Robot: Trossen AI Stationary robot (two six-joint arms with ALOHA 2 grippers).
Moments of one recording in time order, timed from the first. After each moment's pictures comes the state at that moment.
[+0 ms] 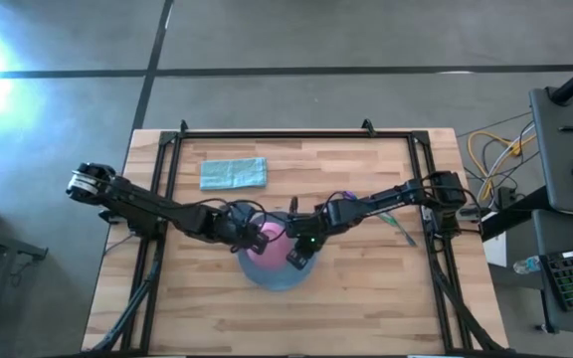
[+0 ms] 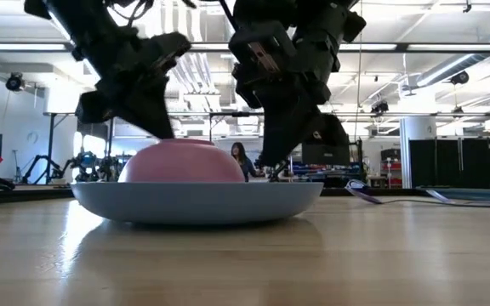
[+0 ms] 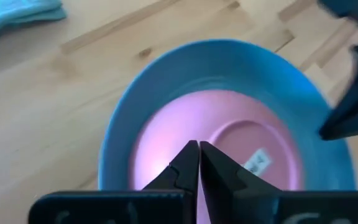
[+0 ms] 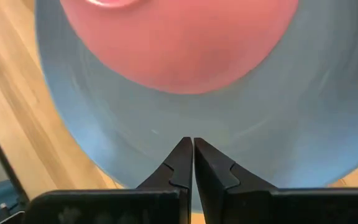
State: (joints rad) left arm -0.24 1.43 0.87 -0.42 -0.43 -1.11; right arm 0.12 1.94 1.37 -0.56 -0.20 0.81
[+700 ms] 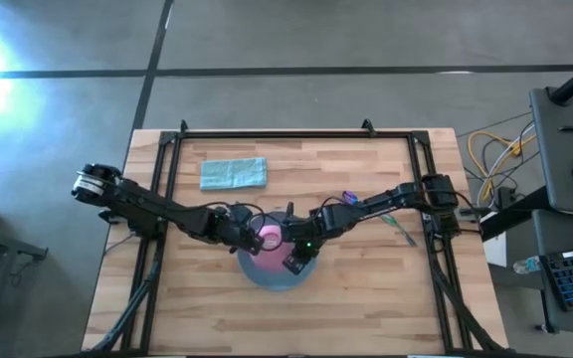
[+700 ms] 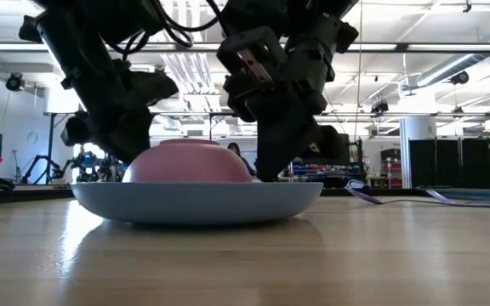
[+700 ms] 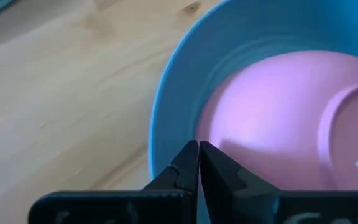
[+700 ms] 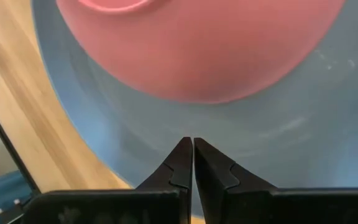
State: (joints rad) left arm -0.22 1.48 0.78 -0.41 -0.40 -1.12; right arm 0.14 2.01 1.40 -0.54 -0.27 0.85
